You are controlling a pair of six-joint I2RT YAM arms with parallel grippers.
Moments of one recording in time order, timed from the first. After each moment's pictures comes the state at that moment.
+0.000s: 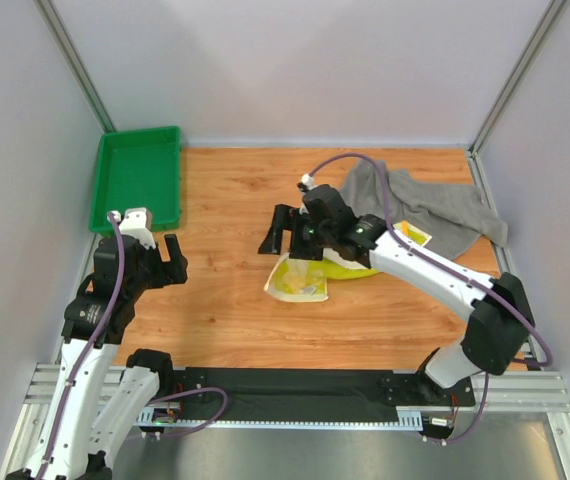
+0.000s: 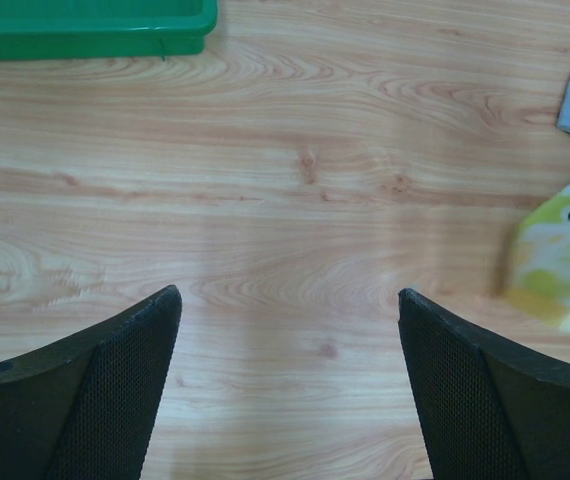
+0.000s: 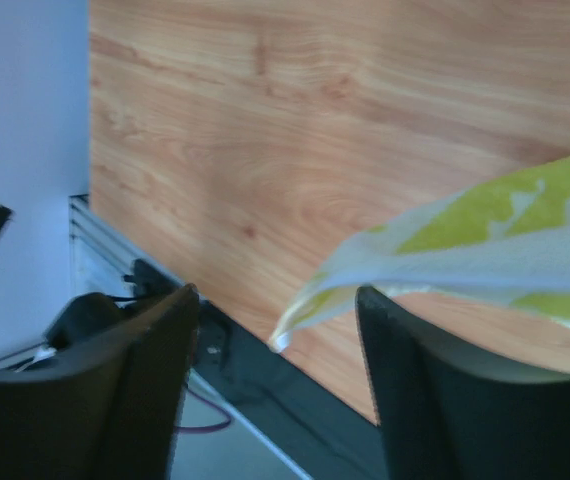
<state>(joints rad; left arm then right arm) -0.16 0.63 0.88 -0.83 -0.06 -0.23 0.78 1.50 1.24 -0.43 -0.18 0.84</state>
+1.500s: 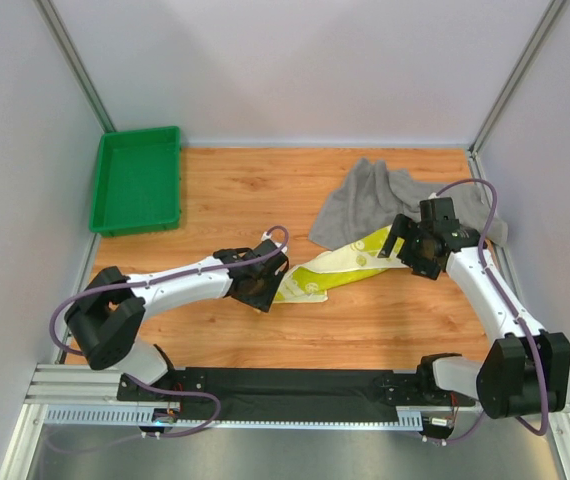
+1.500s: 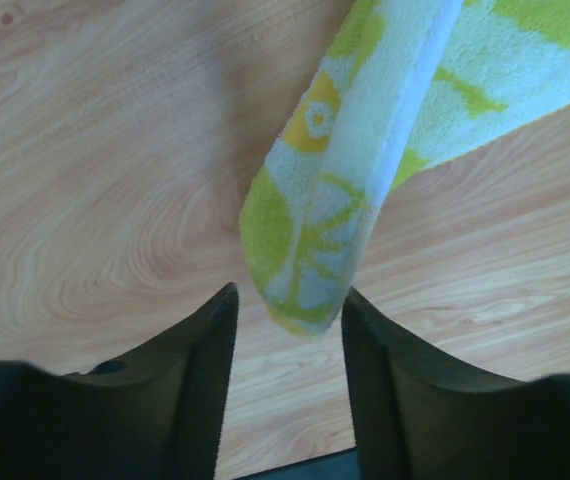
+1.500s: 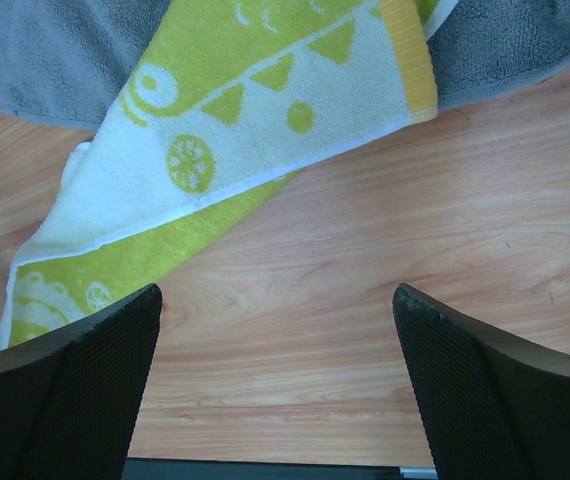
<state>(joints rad) -0.88 1.50 0.92 -0.62 -0.14 -0.43 0.11 1.22 0.92 -0.73 -0.05 0.55</state>
